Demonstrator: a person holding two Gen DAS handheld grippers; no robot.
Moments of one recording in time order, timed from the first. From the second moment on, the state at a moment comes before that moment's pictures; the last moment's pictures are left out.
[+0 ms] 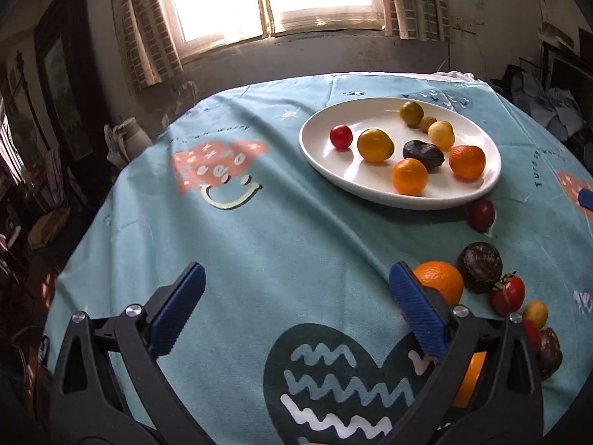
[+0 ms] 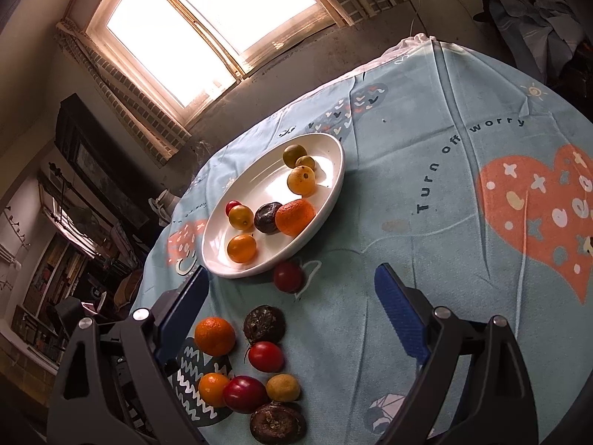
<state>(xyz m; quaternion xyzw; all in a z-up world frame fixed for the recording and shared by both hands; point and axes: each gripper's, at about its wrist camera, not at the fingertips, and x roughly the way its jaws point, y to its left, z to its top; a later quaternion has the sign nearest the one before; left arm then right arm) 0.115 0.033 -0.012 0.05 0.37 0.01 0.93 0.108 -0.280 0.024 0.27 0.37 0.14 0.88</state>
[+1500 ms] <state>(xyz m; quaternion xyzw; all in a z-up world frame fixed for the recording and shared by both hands) 0.136 -0.007 -0.041 0.08 0.41 -0.10 0.90 0.160 -0.215 -0.013 0.16 0.47 0.16 0.85</state>
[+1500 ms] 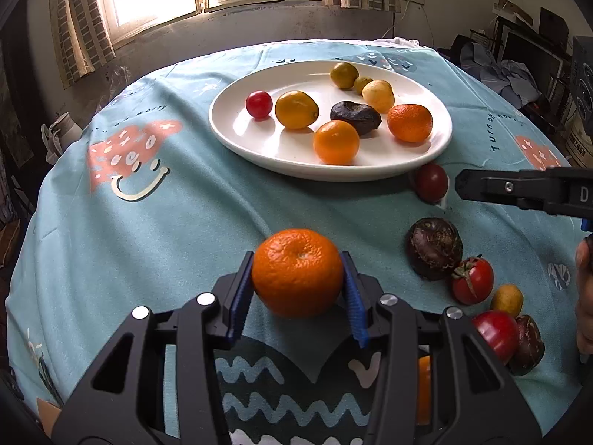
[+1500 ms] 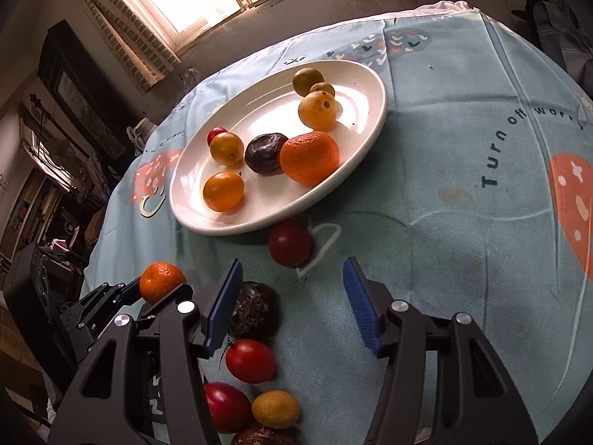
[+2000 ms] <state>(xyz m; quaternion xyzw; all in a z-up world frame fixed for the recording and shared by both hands) 0.141 -0.008 -0.044 0.08 0.42 -0.10 0.90 0.185 -0.192 -0.028 0.11 0.48 0.14 0.86</state>
